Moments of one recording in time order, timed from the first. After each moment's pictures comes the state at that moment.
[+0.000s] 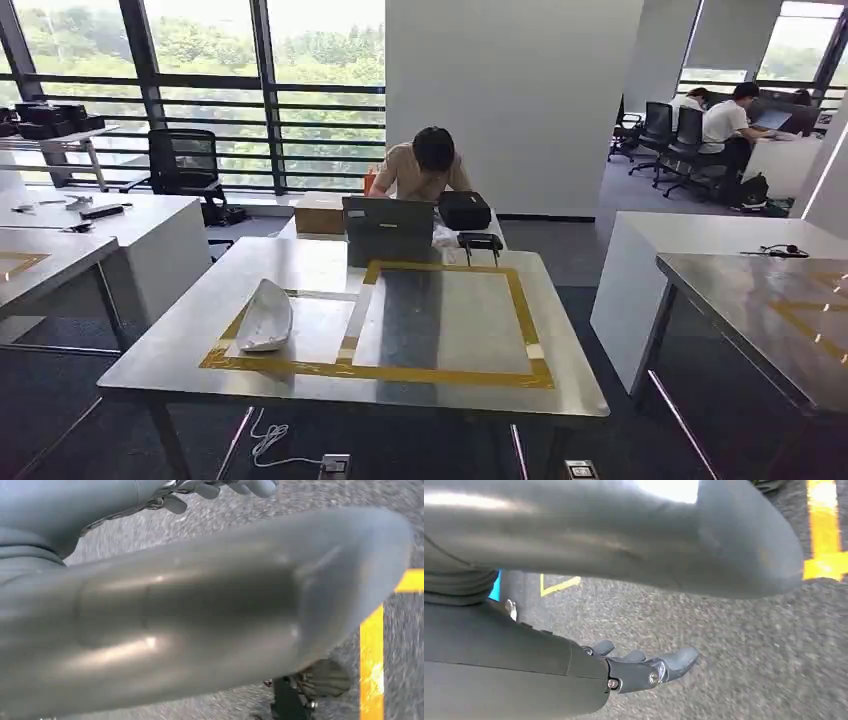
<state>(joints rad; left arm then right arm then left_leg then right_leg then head) -0.12 -0.06 0.46 -0.20 -0.70 0.11 0.04 -0.09 0.13 -0.89 -0.17 0.93 0.17 0.07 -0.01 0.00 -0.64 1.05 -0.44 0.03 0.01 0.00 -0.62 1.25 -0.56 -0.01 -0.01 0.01</state>
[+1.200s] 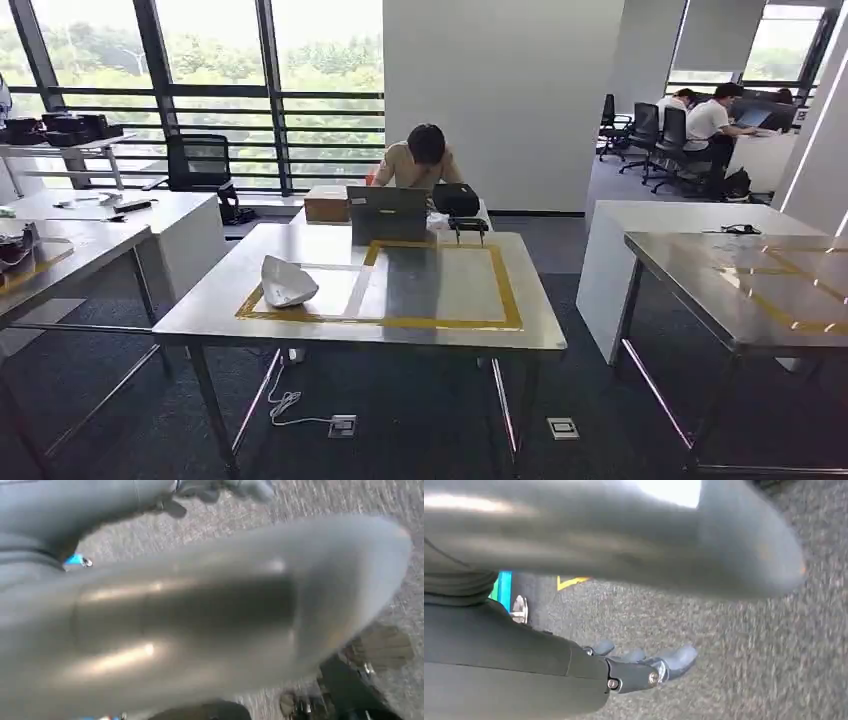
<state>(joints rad) -0.11 -0.09 0.40 -0.19 -0.77 0.03 0.11 -0.08 0.15 -0.89 -0.17 0.94 0.12 0.10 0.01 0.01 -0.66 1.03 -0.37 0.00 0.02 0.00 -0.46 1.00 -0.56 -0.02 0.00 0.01</state>
